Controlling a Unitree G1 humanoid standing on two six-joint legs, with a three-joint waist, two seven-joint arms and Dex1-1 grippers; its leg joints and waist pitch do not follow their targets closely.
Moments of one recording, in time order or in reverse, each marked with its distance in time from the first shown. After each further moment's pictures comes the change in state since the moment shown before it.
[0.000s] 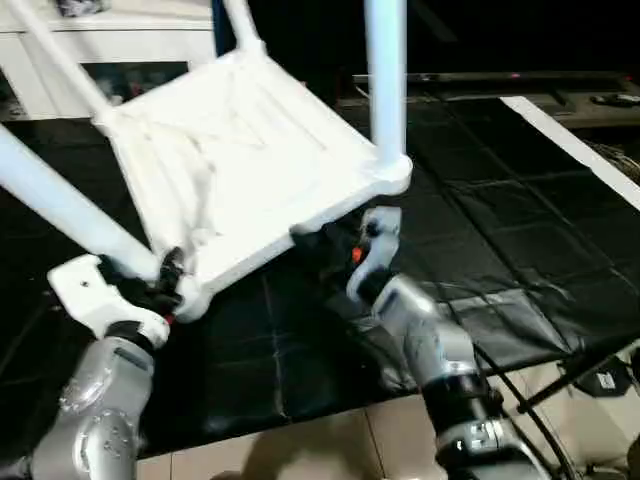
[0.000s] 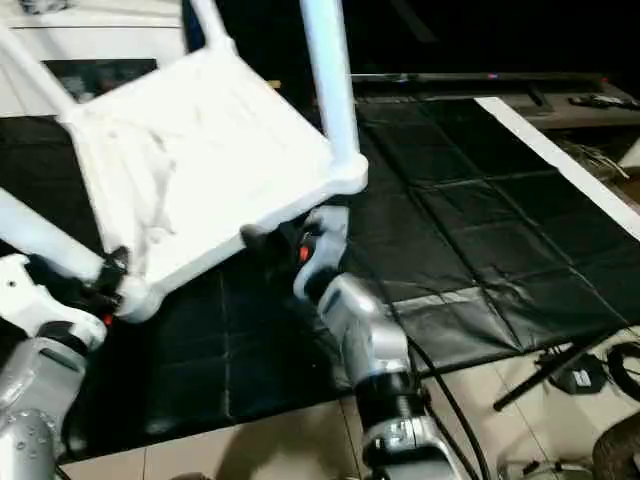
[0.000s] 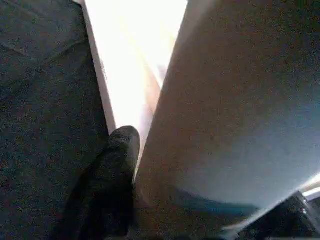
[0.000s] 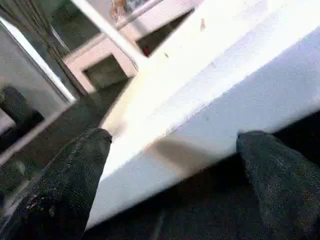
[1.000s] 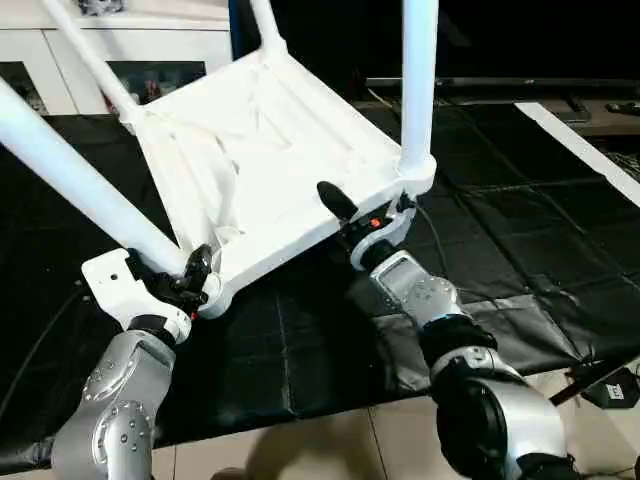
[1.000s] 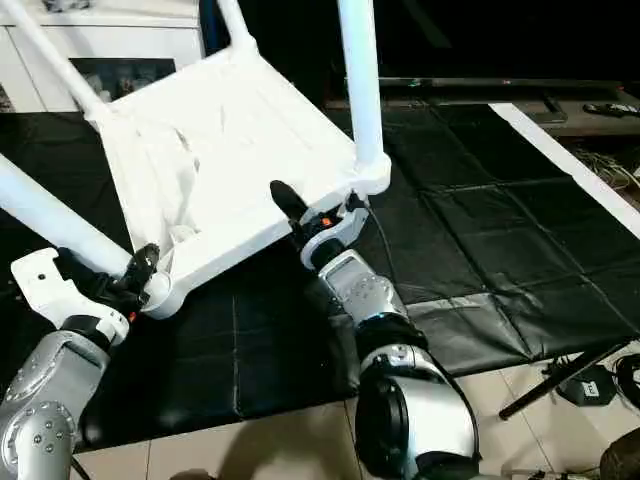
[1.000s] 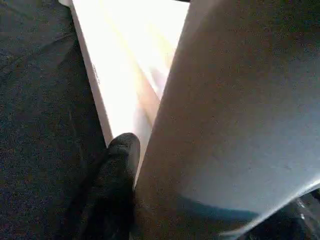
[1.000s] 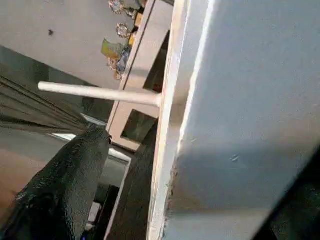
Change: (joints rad) left arm -0.021 -0.005 -0.063 -0.004 0.013 0.040 -0.017; right arm -0.355 -0.011 -0.353 0.554 0.347 0.073 -0.010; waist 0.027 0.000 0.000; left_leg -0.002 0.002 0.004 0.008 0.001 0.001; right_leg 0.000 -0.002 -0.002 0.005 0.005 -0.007
